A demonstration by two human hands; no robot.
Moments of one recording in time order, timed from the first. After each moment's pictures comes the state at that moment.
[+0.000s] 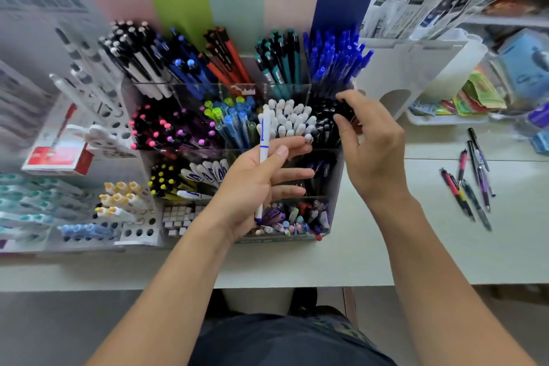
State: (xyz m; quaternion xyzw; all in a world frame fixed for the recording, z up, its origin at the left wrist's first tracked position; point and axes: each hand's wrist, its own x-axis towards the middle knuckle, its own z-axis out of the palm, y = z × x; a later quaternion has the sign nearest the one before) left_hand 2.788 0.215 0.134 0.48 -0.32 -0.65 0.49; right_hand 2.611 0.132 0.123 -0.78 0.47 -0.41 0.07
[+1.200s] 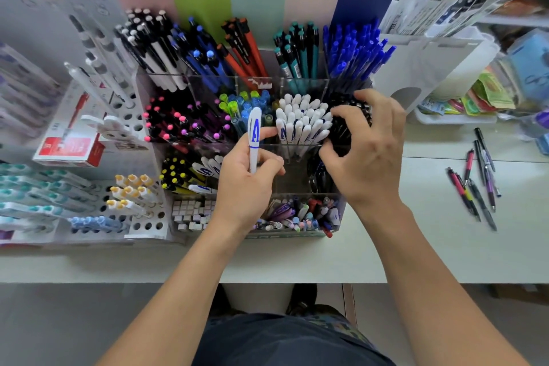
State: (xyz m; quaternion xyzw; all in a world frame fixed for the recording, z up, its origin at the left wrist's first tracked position) left_hand 2.805 0.222 0.110 0.58 -0.38 -0.45 0.56; right_hand 2.641 0.151 0.114 -0.77 0.53 -0.35 -0.05
